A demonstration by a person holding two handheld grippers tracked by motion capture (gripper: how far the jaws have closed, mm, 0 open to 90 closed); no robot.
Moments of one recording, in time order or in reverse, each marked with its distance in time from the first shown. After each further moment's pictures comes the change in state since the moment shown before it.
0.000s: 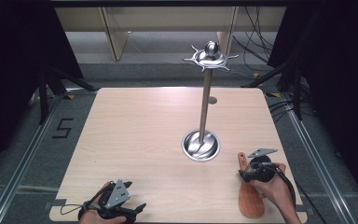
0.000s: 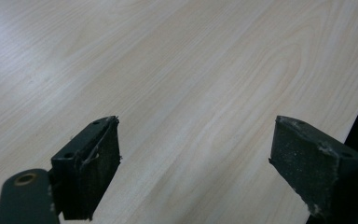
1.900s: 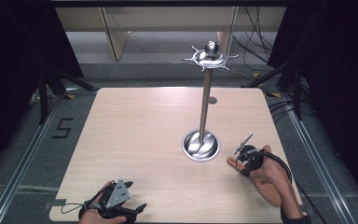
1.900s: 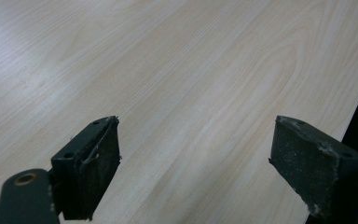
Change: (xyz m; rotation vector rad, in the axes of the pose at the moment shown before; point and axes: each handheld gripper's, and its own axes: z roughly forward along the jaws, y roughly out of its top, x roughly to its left) left arm 0.000 0.001 0.001 -0.009 -0.015 0.012; right arm 0.007 0.051 0.005 0.364 0.044 -0.307
